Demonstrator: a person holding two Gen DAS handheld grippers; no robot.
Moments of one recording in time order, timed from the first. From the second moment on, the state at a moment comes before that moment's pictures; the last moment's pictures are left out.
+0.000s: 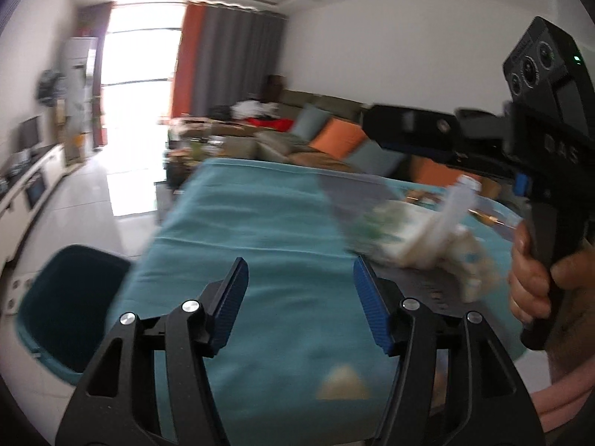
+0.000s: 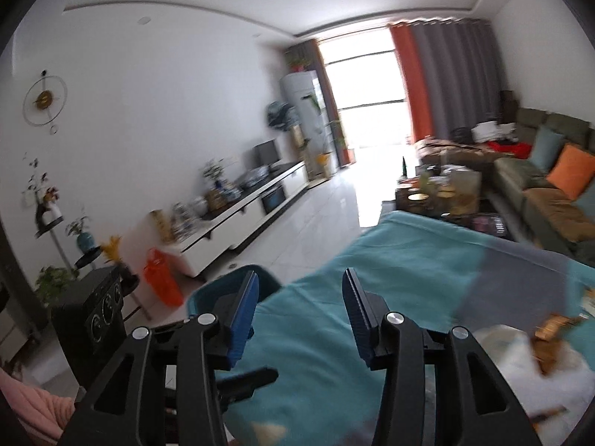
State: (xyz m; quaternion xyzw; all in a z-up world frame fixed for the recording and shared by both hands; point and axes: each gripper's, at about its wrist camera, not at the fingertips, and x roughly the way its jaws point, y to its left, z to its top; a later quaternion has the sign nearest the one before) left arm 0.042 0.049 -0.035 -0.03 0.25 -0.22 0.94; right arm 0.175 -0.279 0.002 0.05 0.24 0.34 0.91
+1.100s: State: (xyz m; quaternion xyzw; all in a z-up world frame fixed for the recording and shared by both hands) left arm 0.092 -0.128 -0.077 -0.10 0.41 -0.42 0.80; right arm 0.156 -0.451 -0.057 0.15 0.24 0.17 0.94
